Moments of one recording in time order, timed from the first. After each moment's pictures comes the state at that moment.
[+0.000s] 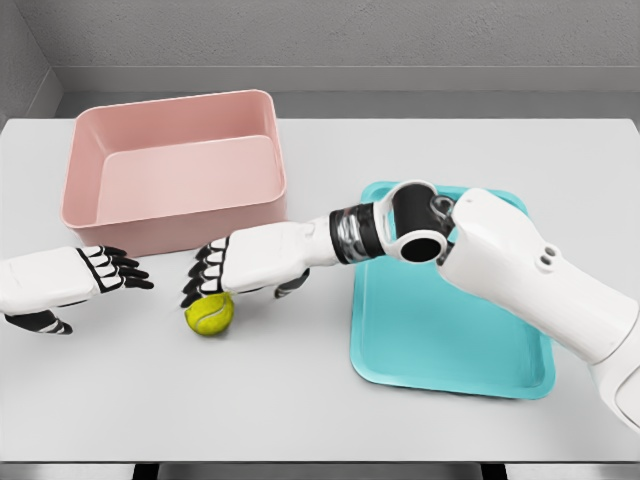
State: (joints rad) left arm -0.23 1.25 -0.56 -1.70 -0.37 -0.61 -0.23; right arm -0.90 -0.32 1.05 -1.46 0.44 -0.61 0.55
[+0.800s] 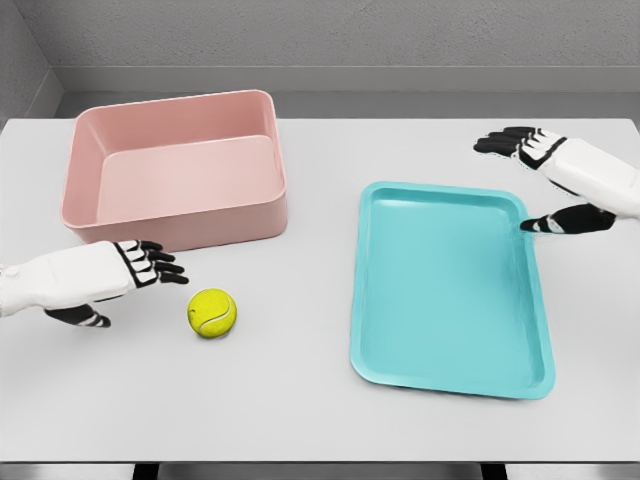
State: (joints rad) left arm -0.28 1.14 -0.57 -1.72 -0.39 -0.61 -0.26; right arm -0.22 -0.76 0.02 -1.62 0.10 -0.61 0.54
